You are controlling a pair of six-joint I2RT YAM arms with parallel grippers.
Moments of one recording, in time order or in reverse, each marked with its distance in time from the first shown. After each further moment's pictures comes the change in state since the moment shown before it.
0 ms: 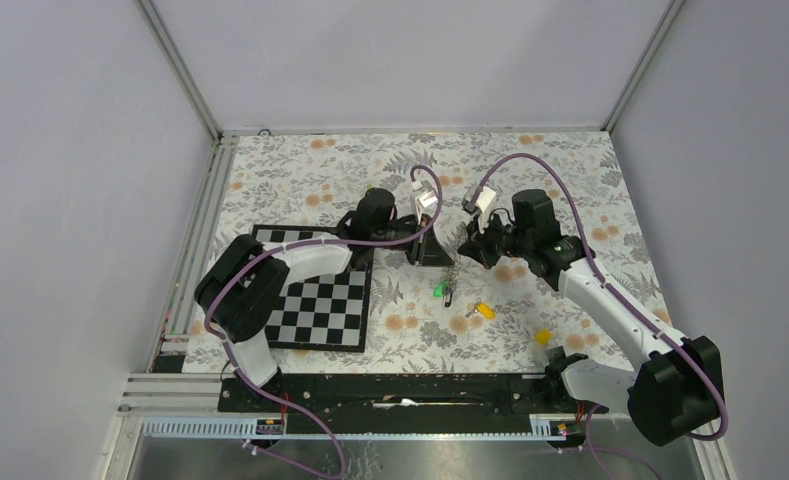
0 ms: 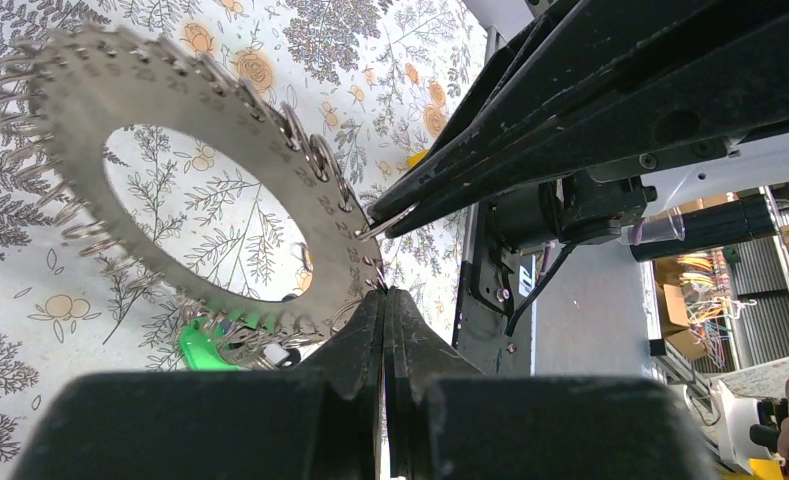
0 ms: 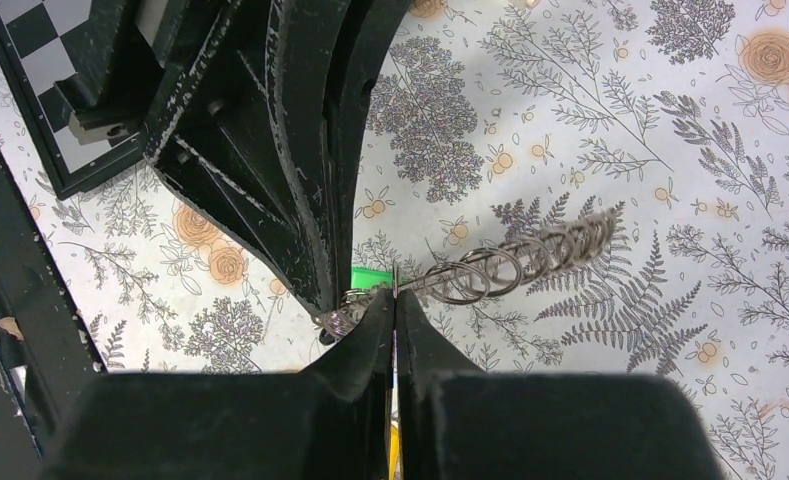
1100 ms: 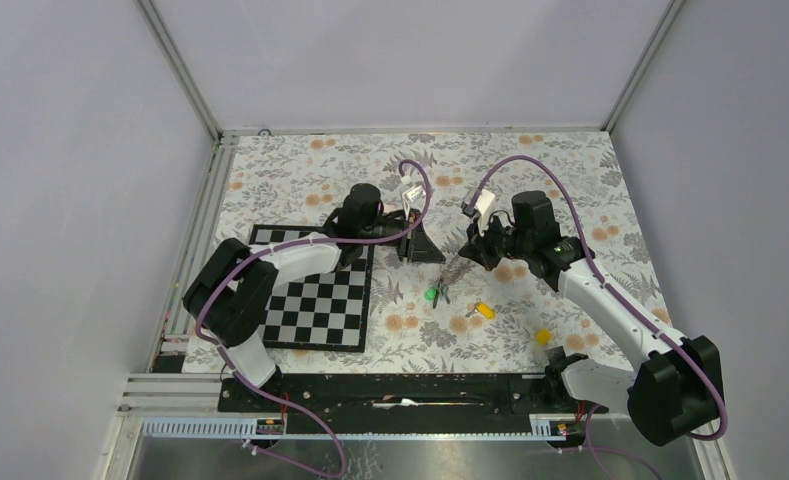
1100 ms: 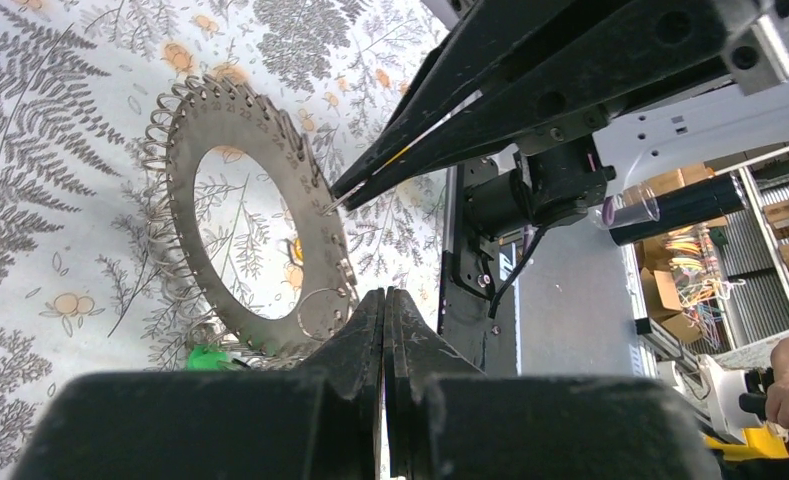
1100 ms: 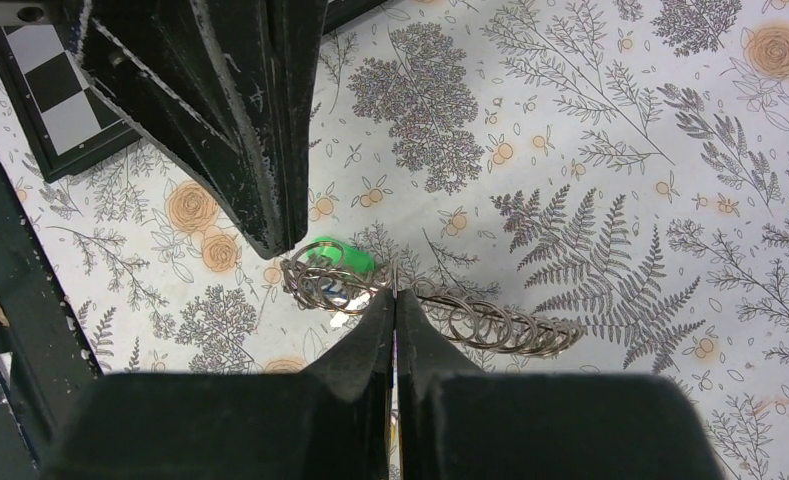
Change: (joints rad) left arm 0.057 -0.054 -0.037 0.050 0.111 -0.004; right arm -0.003 0.000 -0.010 -0.011 0.000 -0.037
